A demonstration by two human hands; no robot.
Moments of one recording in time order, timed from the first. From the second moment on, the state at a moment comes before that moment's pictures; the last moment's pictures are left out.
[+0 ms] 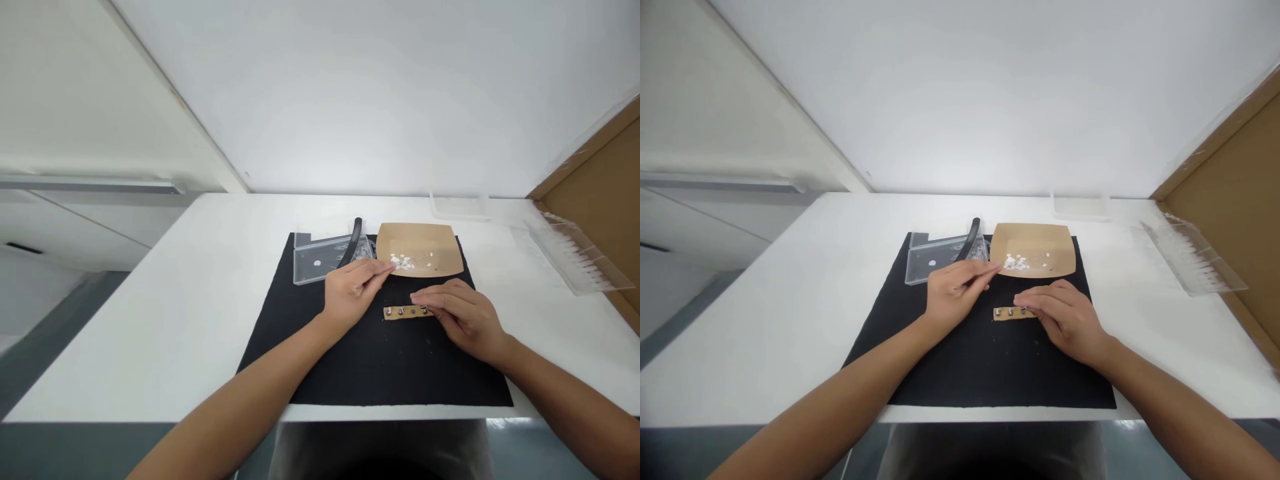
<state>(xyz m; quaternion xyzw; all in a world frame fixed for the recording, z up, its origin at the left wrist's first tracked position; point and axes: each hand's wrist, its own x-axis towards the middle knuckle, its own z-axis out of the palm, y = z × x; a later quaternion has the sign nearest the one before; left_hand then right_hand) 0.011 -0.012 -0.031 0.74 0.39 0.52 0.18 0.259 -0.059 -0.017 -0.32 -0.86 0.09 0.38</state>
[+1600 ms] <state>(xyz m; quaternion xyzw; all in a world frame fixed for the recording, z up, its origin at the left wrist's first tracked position) 0.006 -0.015 -0.030 0.95 0.19 0.23 0.12 0.259 -0.051 -0.036 -0.38 -0.88 0.12 0.26</state>
